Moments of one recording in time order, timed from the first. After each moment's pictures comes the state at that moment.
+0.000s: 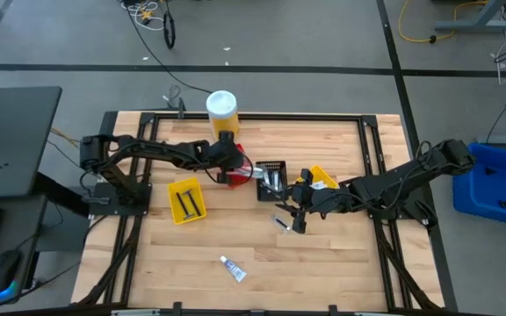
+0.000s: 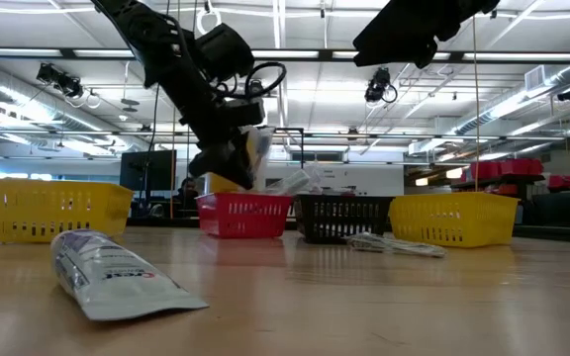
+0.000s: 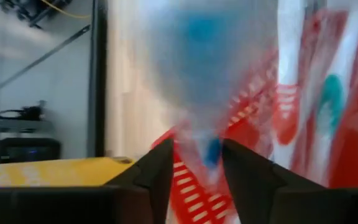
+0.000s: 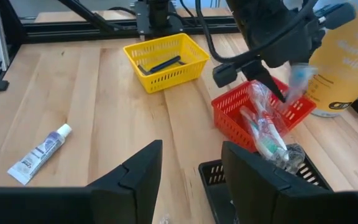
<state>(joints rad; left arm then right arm) 0.23 1.62 0.89 -0.07 -0.36 0.59 0.33 1.32 0.87 -0.11 0.46 0.23</state>
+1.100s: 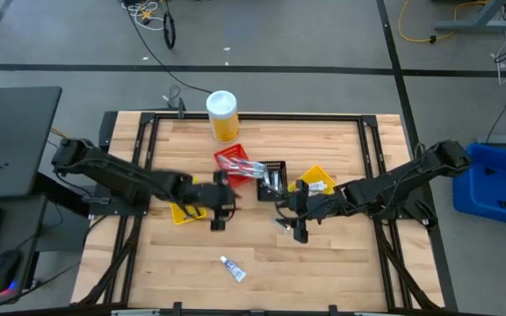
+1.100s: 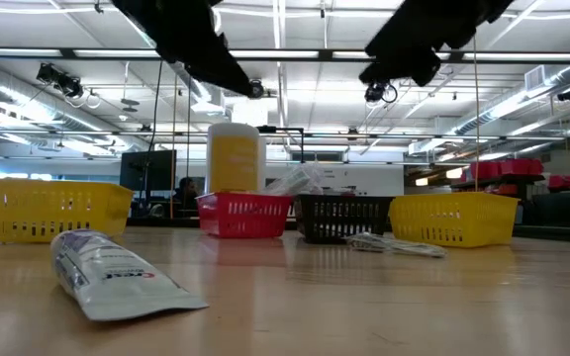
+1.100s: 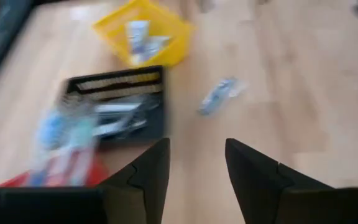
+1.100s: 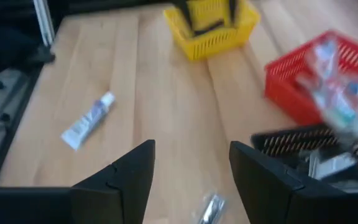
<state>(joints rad) -0.22 1.38 0.92 -0.20 -0.28 -0.04 0.35 1.37 0.87 -0.13 0.28 0.32</state>
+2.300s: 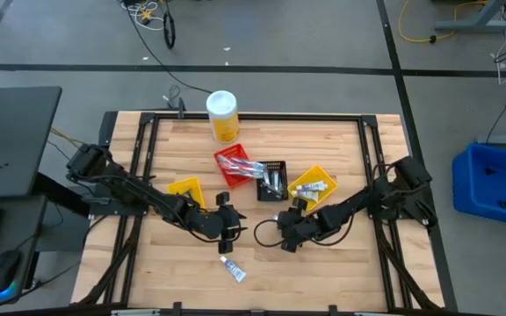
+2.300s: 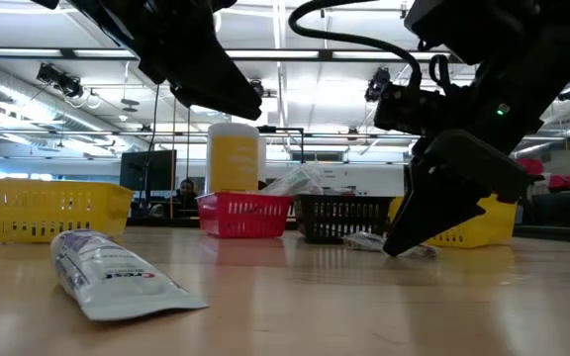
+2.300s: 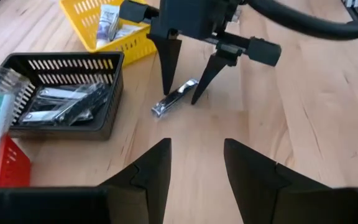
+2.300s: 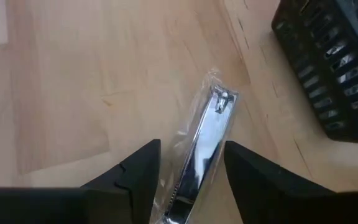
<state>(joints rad) -0.42 1.57 0.88 0.06 -0.45 -0.29 0.41 1.82 0.86 -0.14 0.45 0.54</state>
